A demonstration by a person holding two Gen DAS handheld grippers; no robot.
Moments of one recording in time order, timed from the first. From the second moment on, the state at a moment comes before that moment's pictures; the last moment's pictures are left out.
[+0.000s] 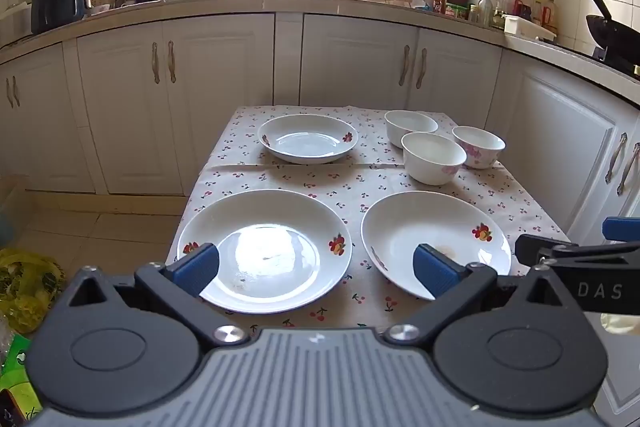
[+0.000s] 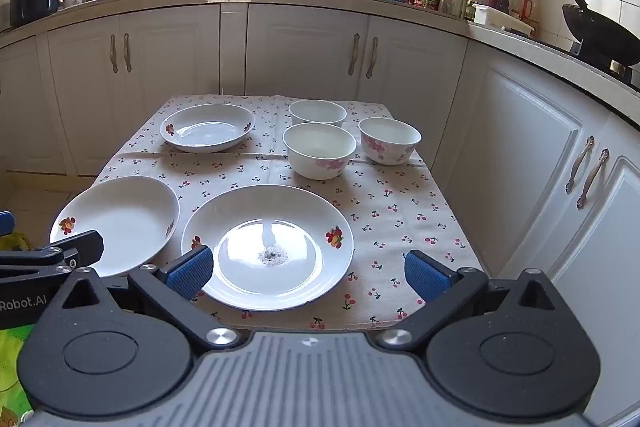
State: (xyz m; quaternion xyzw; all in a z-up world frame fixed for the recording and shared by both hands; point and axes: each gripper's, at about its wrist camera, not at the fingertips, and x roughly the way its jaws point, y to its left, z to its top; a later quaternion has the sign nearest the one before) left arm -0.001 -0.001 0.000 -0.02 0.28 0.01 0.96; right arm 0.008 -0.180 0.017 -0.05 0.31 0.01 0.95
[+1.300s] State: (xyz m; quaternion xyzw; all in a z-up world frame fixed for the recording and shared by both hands) left arm -0.004 0.002 0.005 -0.03 0.27 0.00 0.96; right arm 0.006 -0.178 0.020 -0.05 0.31 0.00 0.95
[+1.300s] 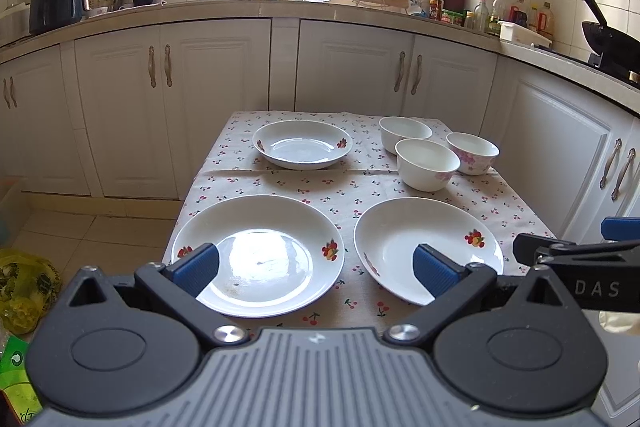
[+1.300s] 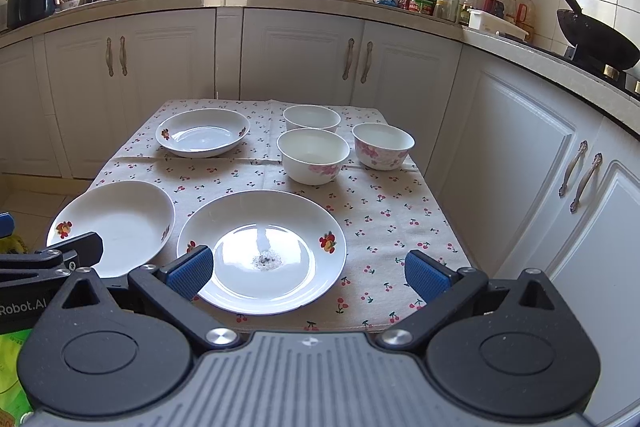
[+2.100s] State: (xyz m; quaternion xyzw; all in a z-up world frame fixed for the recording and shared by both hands) left arm -0.007 0.003 0.006 -0.03 0.27 0.00 0.96; right arm 0.006 -0.178 0.020 -0.06 0.30 0.00 0.95
